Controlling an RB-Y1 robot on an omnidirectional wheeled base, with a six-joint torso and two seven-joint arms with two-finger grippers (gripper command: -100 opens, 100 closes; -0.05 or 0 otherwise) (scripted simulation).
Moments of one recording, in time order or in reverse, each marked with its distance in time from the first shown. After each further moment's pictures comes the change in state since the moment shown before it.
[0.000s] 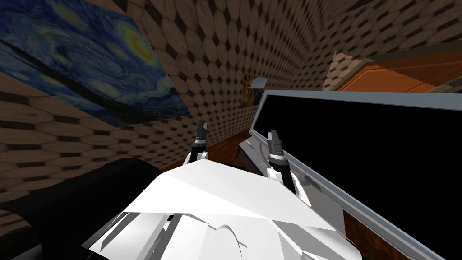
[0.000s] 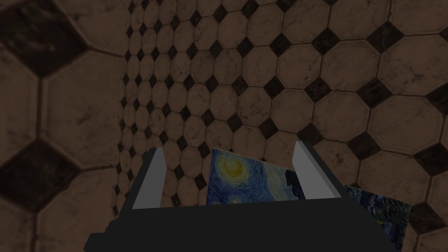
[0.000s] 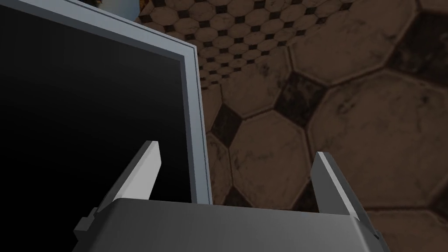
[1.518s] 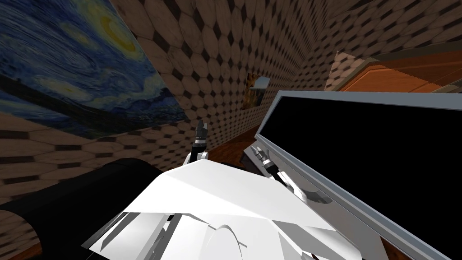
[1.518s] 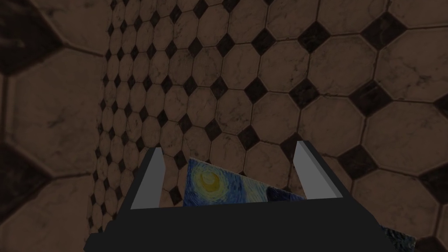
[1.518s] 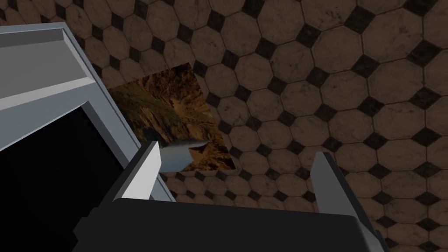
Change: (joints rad) left arm 0.000 0.000 0.000 0.000 0.000 0.000 0.000; right arm -0.108 -0.331 0.221 0.456 0.303 0.131 0.211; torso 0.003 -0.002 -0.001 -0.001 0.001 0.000
